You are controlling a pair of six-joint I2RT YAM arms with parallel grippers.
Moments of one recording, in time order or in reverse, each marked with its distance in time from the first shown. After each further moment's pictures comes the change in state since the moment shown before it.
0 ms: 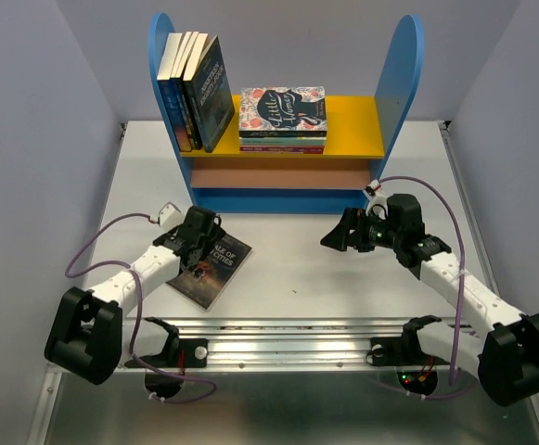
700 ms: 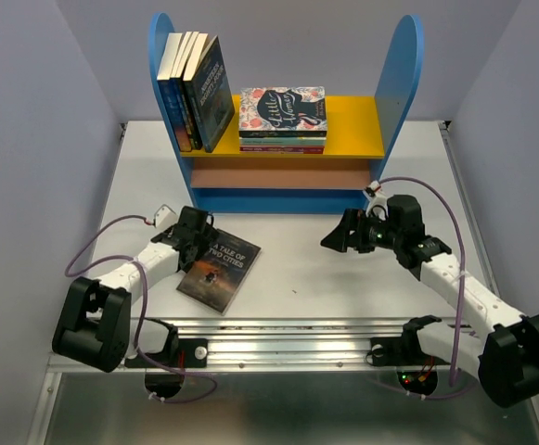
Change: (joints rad) left arm 0.119 0.090 -0.009 0.059 0.028 0.064; right arm 0.000 -0.008 -0.003 -0.003 0.000 -0.006
